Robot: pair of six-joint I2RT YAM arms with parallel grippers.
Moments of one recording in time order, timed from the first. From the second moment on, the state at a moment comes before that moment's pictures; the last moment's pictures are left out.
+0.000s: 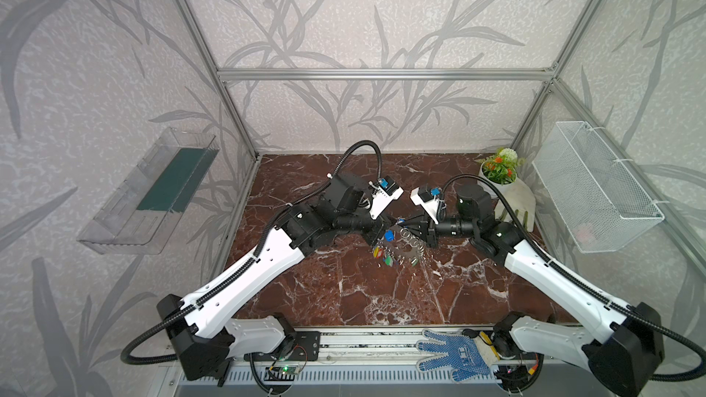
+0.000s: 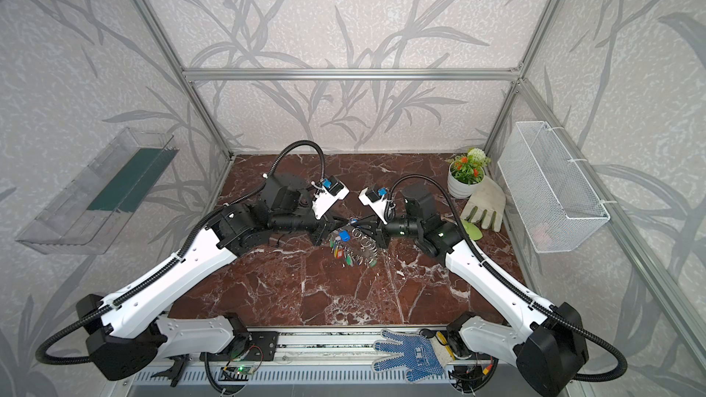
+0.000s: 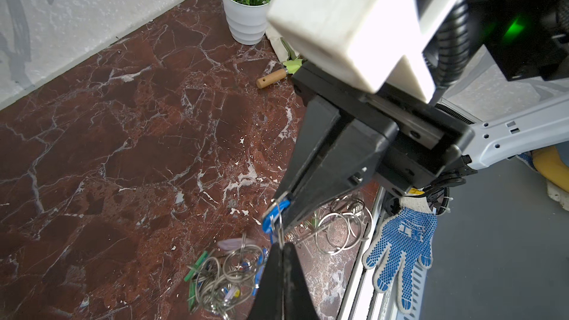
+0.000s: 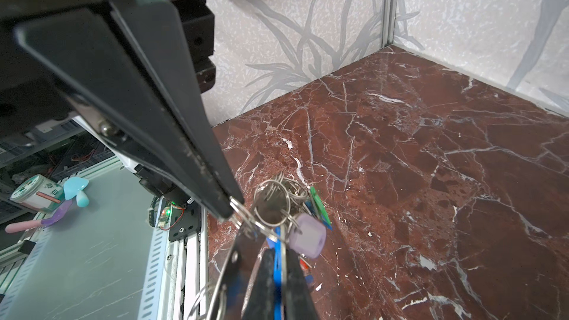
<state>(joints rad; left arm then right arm) -0.78 1.25 1.37 -0.74 0.29 -0.02 0.57 1.16 0.92 -0.18 -0.76 -0.01</state>
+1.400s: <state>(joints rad) -0.79 0.95 0.69 0.14 0.20 -0.21 0.42 1.03 0.82 -0.09 -0.58 0.20</state>
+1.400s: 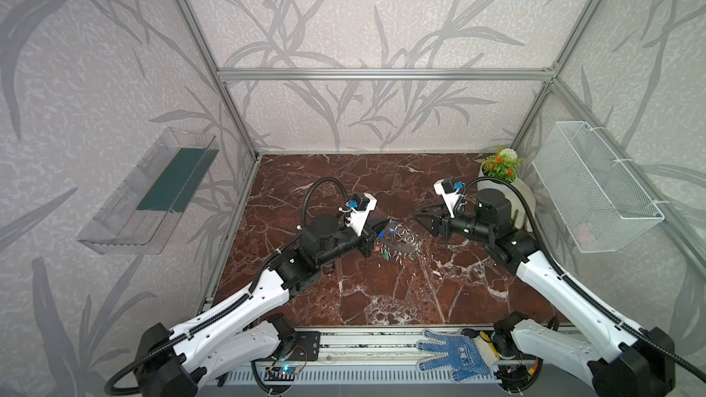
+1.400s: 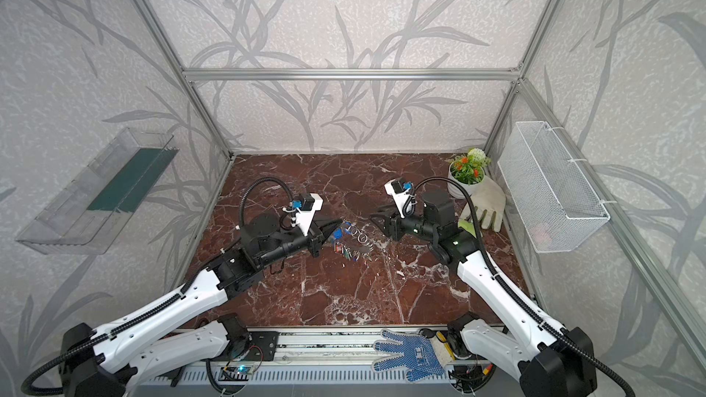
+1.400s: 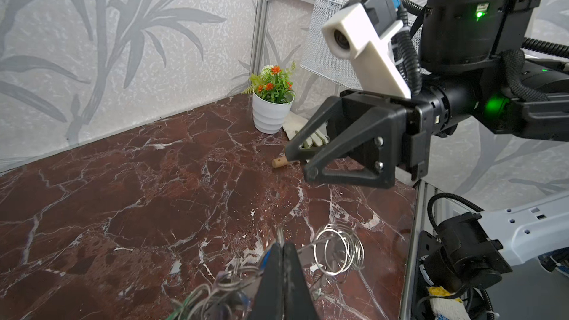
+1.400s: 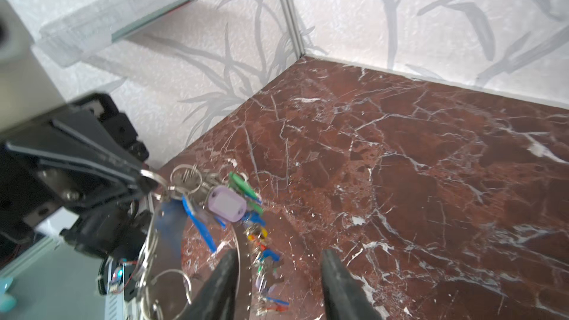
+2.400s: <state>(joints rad) -0.79 1.08 0.44 0.88 0.24 -0.30 0.47 1.24 0.86 0.37 -1.02 0.37</state>
